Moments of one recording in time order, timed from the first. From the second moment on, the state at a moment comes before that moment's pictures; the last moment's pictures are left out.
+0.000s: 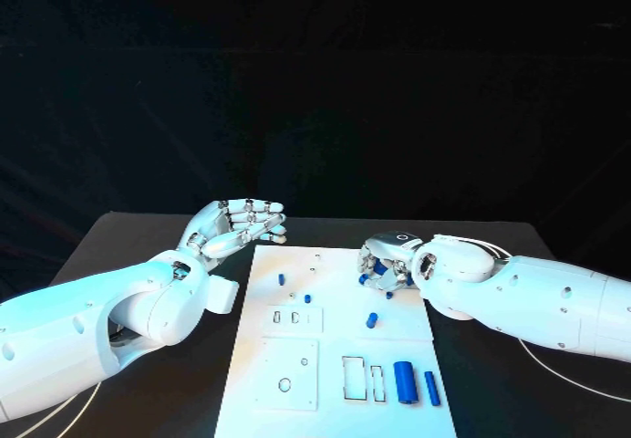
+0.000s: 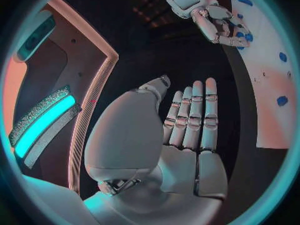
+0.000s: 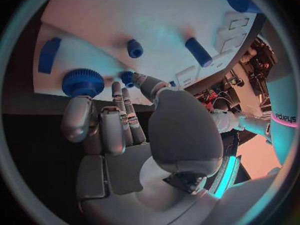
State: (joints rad) left arm 1.18 -0.92 0.01 1.66 -0.17 -0.36 0.47; left_hand 1.50 -0.18 0.35 0.20 0.16 0.85 0.22 0.26 0.16 1.06 0.16 0.10 0.07 1.02 0.11 0.33 0.27 0.17 0.90 0.21 0.51 0.23; right arm 1.29 -0.72 -0.17 1.37 -1.58 -0.21 -0.11; right_hand 1.27 -0.25 0.53 0.03 0.19 0.99 0.16 0.21 0.25 1.18 0.09 0.07 0.09 1.47 0.01 1.39 1.25 0.10 1.36 0.12 1.26 1.11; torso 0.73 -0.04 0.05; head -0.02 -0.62
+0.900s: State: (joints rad) left arm 1.18 -0.92 0.01 1.65 -0.17 -0.35 0.46; left_hand 1.50 -0.17 0.36 0.20 0.16 0.85 0.22 0.26 0.16 1.06 0.17 0.10 0.07 1.02 0.11 0.32 0.28 0.17 0.90 0.21 0.51 0.24; right arm 1.29 -0.70 -0.17 1.37 -1.58 -0.31 -0.12; right_hand 1.32 -0.19 0.62 0.00 0.19 1.06 0.13 0.28 0.34 1.26 0.07 0.08 0.11 1.47 -0.01 1.42 1.27 0.10 1.37 0.10 1.31 1.19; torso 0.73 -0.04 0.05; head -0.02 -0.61
